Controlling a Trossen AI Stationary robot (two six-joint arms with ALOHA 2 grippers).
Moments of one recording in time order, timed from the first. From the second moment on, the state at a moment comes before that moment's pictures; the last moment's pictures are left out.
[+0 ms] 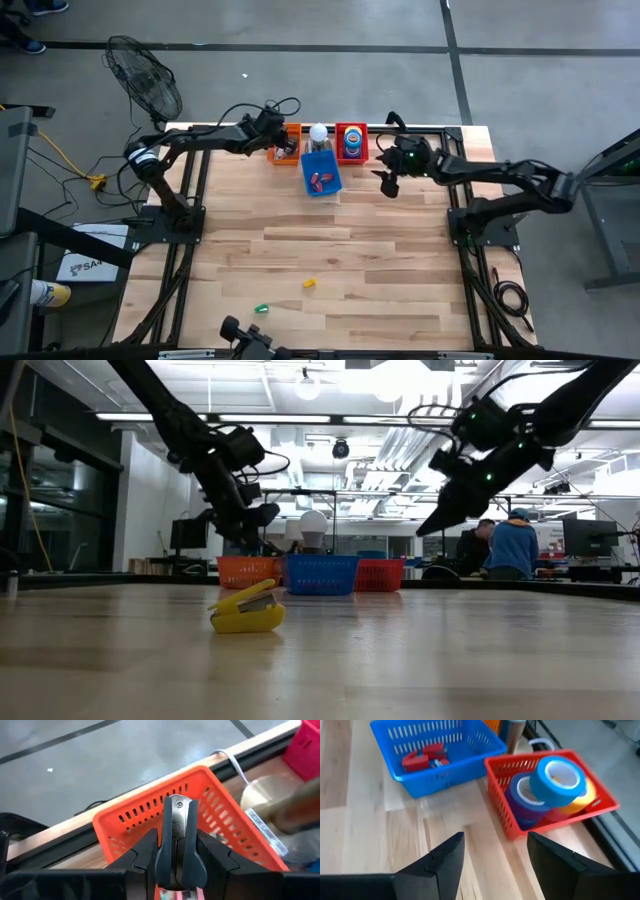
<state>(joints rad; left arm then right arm) 0.69 1.67 0.96 -0.06 -0.30 -0.29 -0.58 1.26 0.51 0.14 -0.11 -0.27</state>
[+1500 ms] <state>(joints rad) 0.74 1.63 1.04 -0.16 -0.16 -0.27 -0.58 1.33 0.51 0.20 -0.11 -0.27</state>
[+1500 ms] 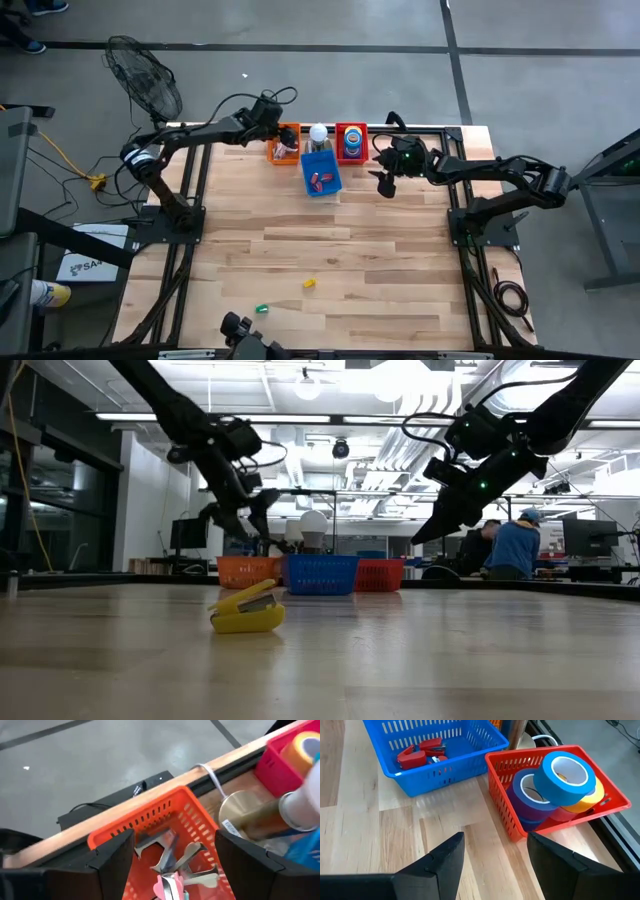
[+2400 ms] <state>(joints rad) 0.17 1.35 1.07 -0.97 -0.23 -0.54 -0.58 1.33 0.51 0.19 -0.17 -0.31</state>
